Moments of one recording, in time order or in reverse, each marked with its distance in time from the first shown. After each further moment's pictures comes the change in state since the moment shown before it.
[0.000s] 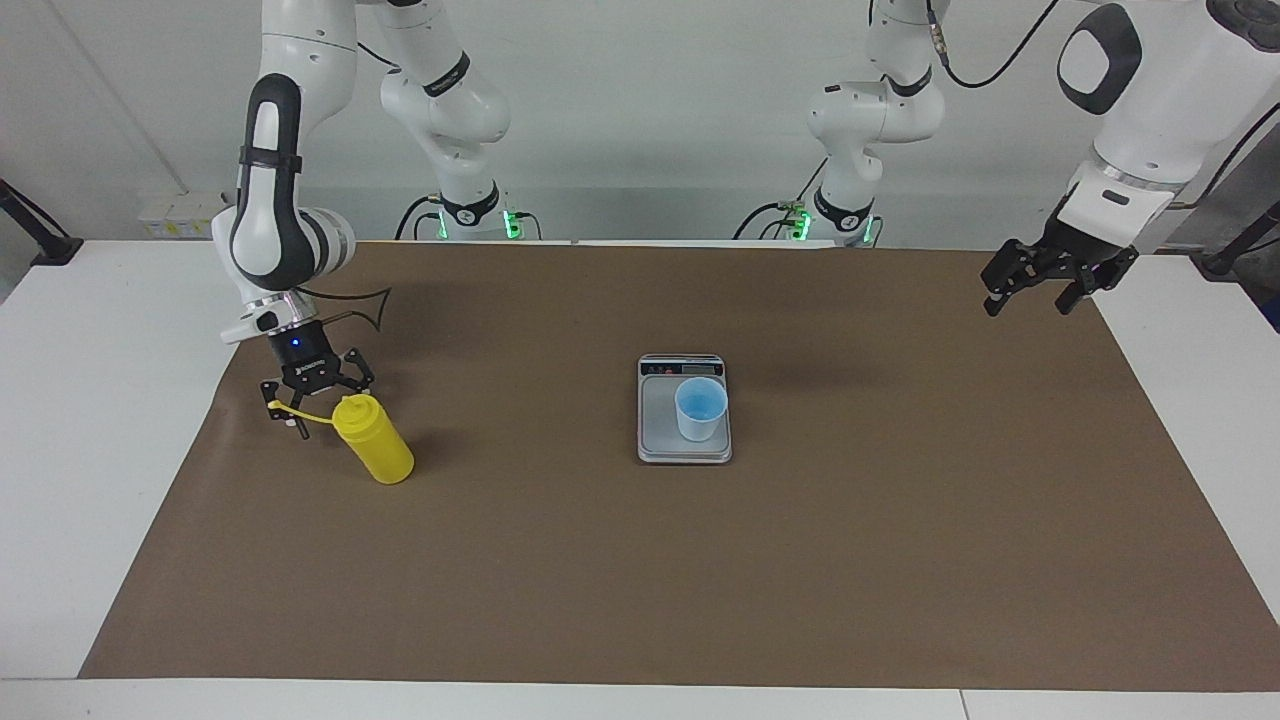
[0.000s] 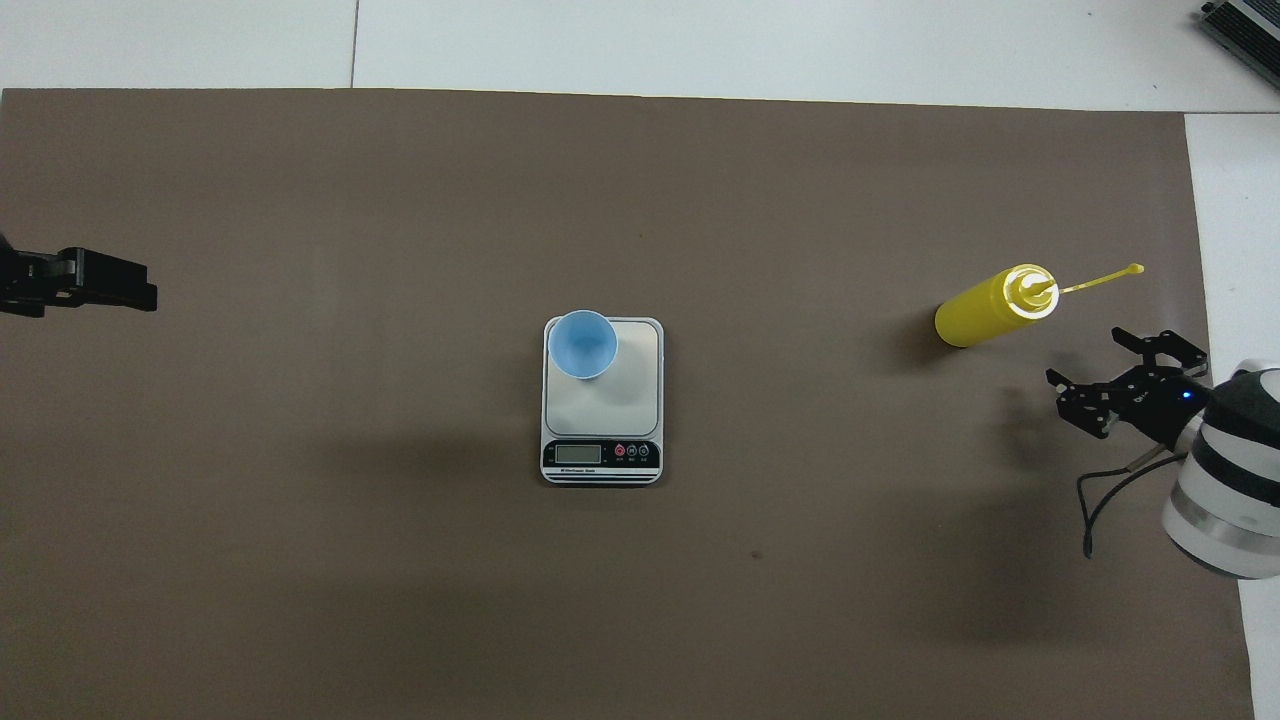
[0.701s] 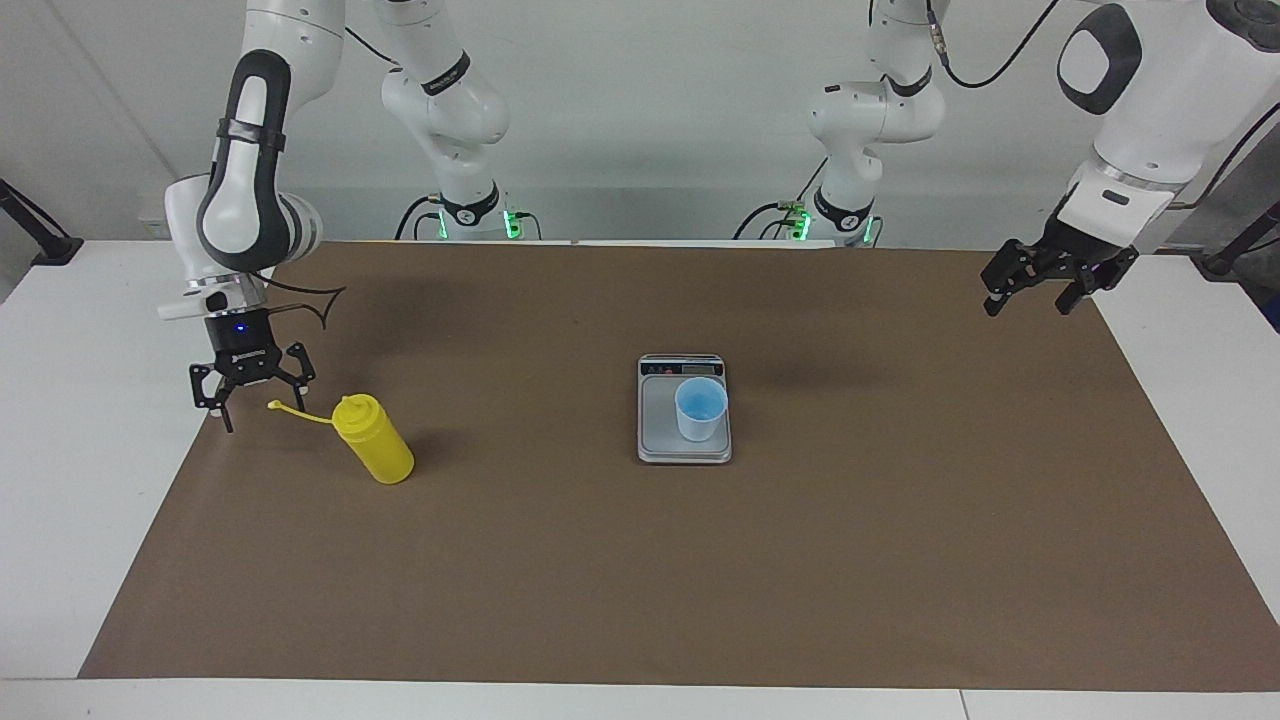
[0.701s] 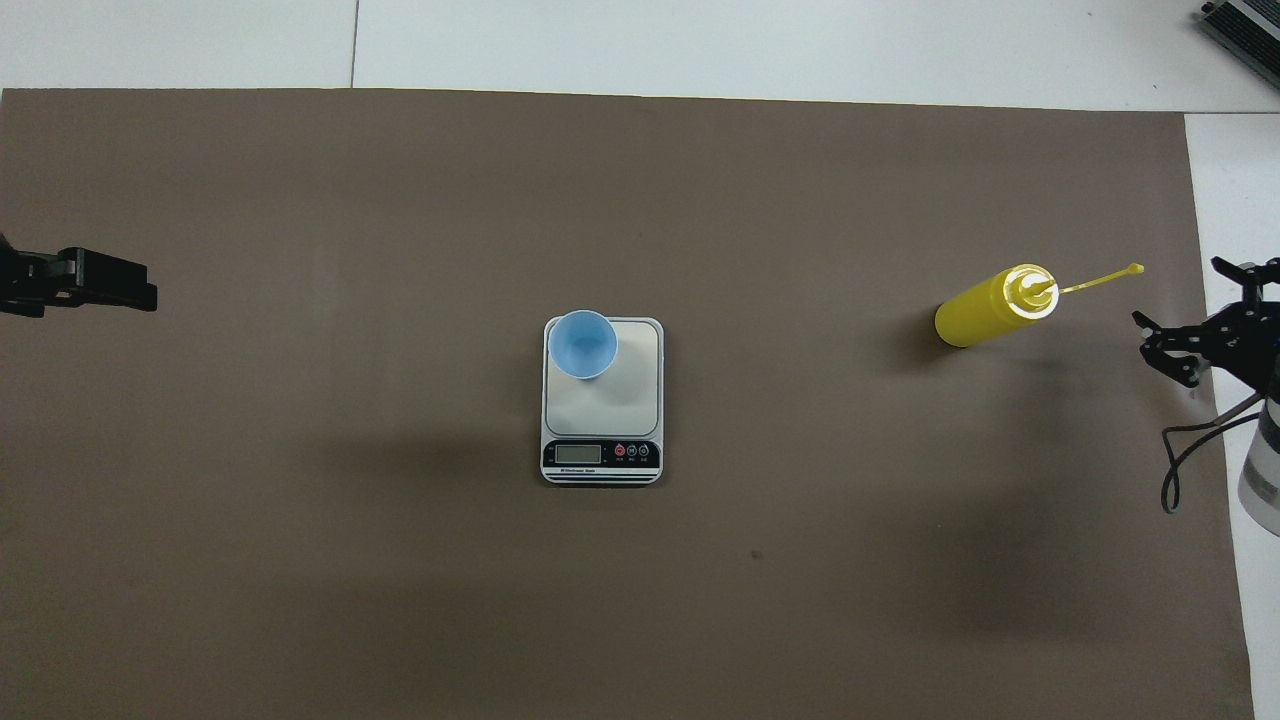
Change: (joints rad) left arm 0.000 0.000 0.000 0.000 0.000 0.000 0.000; right arm -0.026 -0.009 -0.003 0.166 -0.271 0.039 0.047
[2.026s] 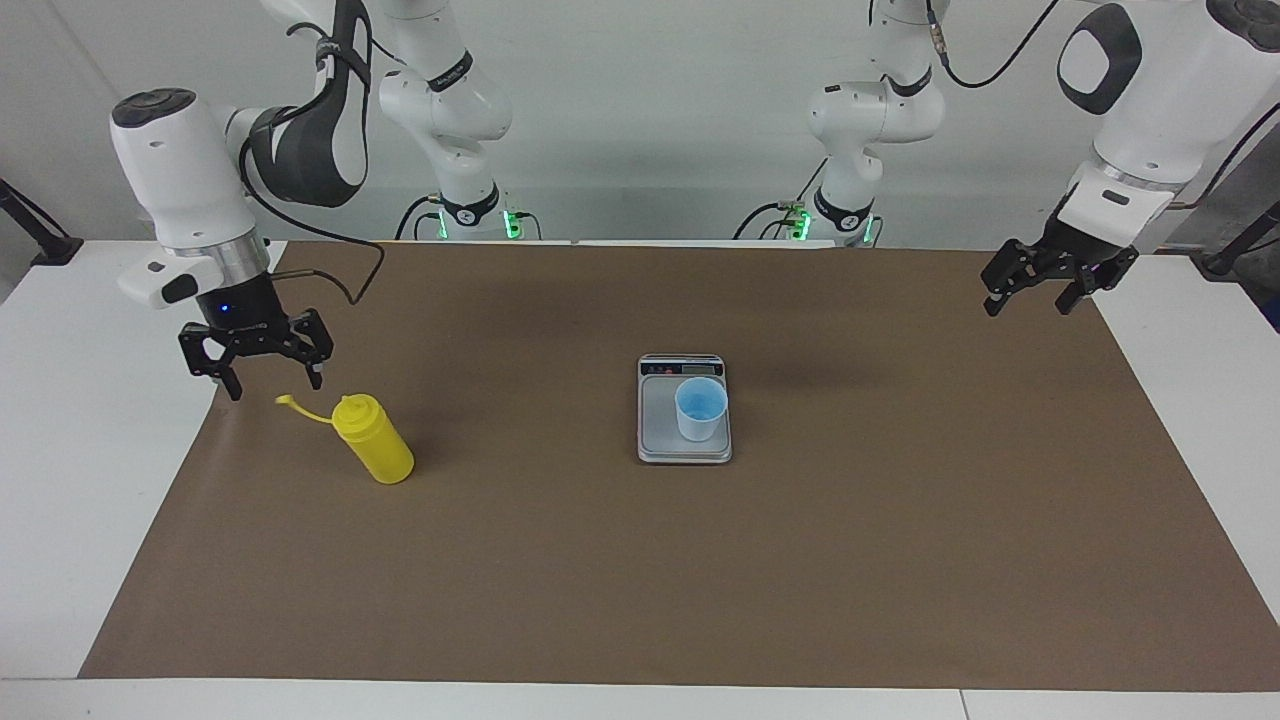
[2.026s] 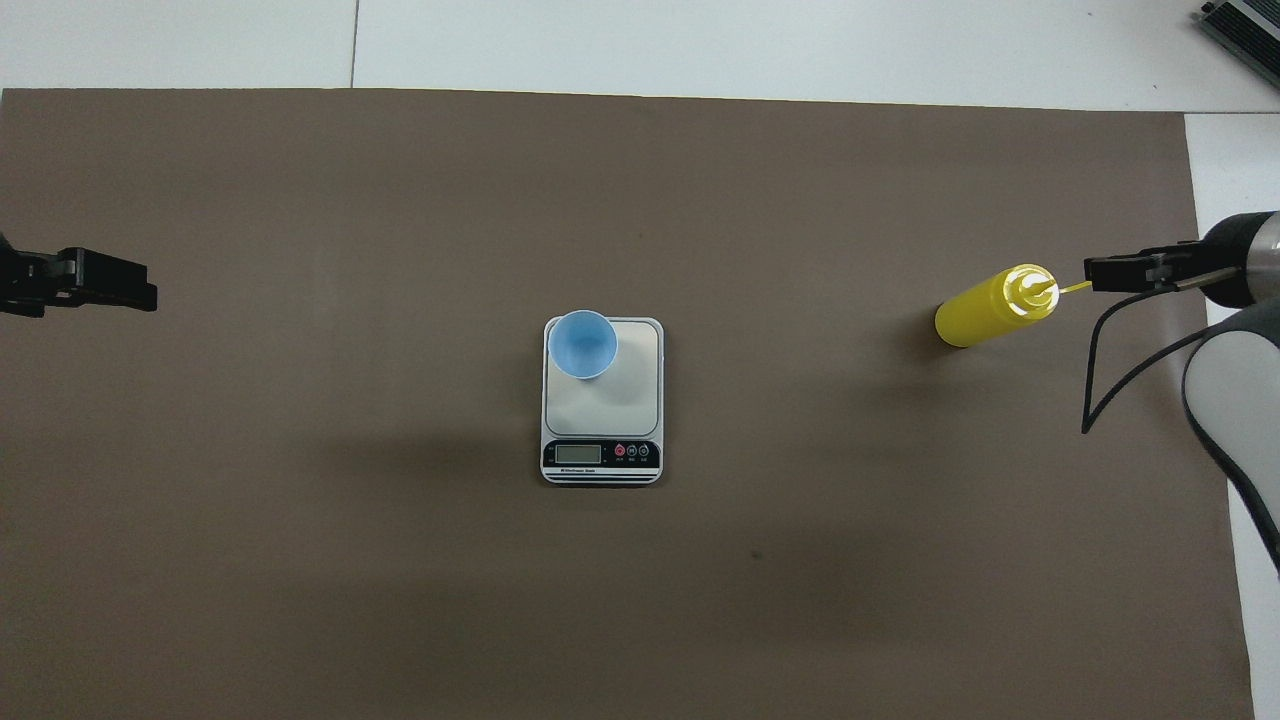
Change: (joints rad) left arm 0.000 0.000 0.000 0.000 0.000 0.000 0.000; right arm 0.175 -0.065 0.011 0.304 -1.022 -0.609 1.767
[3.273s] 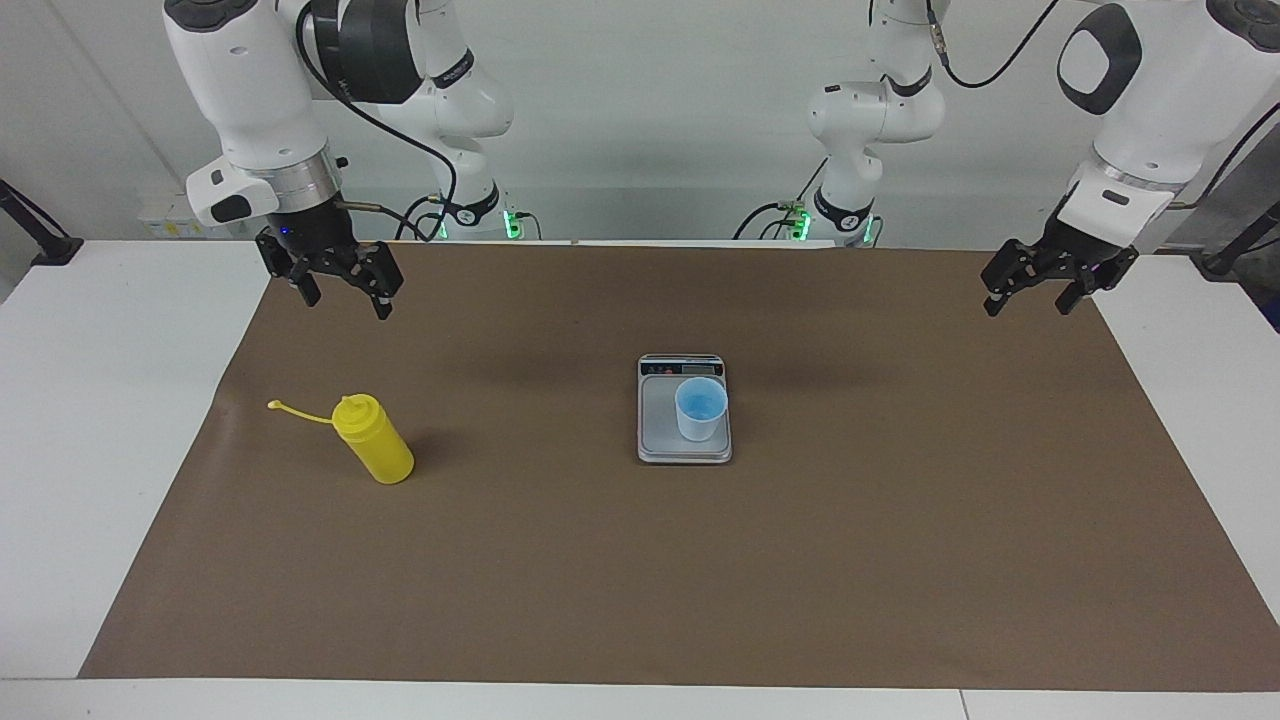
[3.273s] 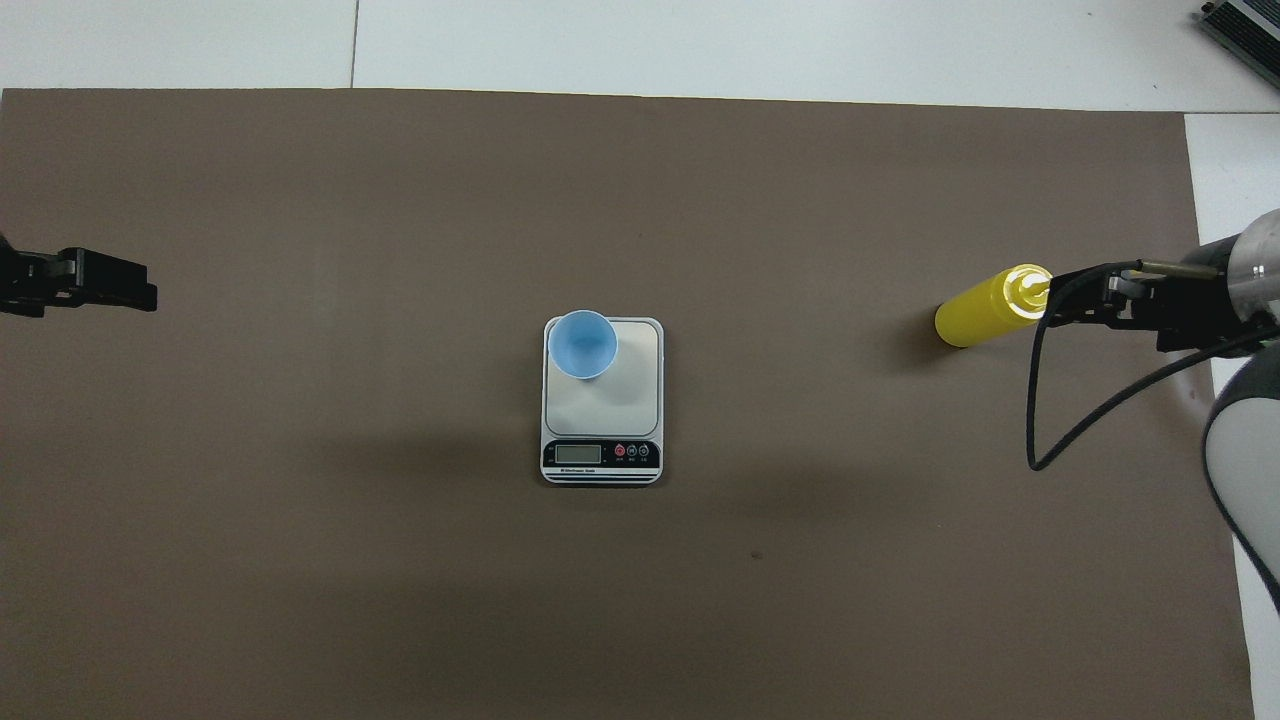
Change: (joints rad) left arm 0.000 0.000 0.000 0.000 0.000 0.000 0.000; right arm 0.131 -0.095 0.038 0.191 -0.057 -0.500 0.553
